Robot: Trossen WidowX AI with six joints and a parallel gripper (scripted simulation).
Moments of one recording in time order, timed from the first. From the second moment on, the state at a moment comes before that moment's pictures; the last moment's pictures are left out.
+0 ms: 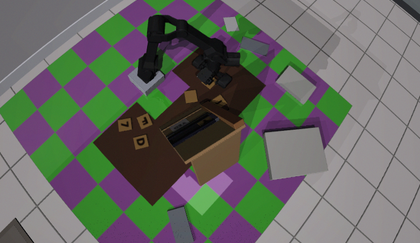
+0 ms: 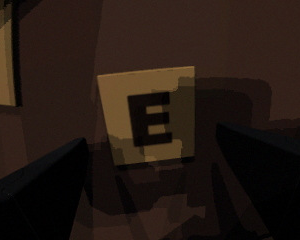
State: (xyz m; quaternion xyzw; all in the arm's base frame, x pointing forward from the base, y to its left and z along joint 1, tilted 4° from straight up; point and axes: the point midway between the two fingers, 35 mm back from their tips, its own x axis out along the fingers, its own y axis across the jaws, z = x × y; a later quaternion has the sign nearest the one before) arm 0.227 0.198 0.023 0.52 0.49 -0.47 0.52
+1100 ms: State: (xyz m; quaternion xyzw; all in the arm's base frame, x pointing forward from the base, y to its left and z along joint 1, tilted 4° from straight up) arm 0.228 0.198 0.003 0.52 0.49 -0.47 0.52
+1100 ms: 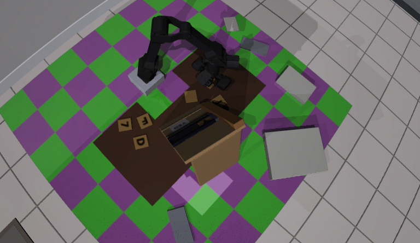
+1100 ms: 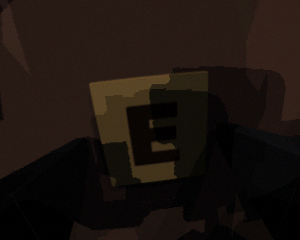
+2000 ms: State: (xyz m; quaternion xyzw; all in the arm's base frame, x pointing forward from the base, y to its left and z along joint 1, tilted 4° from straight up) arm 0.228 0.197 0.002 0.52 0.49 -0.48 0.52
